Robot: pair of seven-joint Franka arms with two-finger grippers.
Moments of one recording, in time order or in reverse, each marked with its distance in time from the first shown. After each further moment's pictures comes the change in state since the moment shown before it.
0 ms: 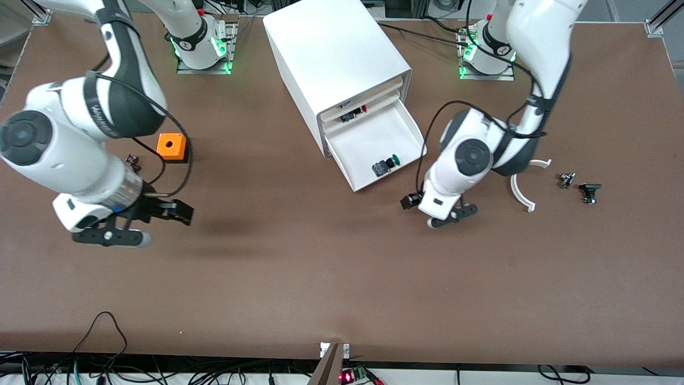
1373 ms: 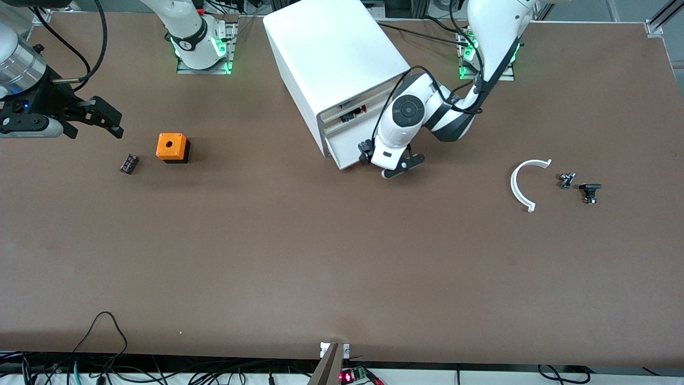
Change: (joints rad) left arm -0.049 -0.039 -0.199 -0.133 0.000 -0.012 -0.297; right arm -0.078 -0.483 -0.019 -0.358 0.012 -0.155 -0.125
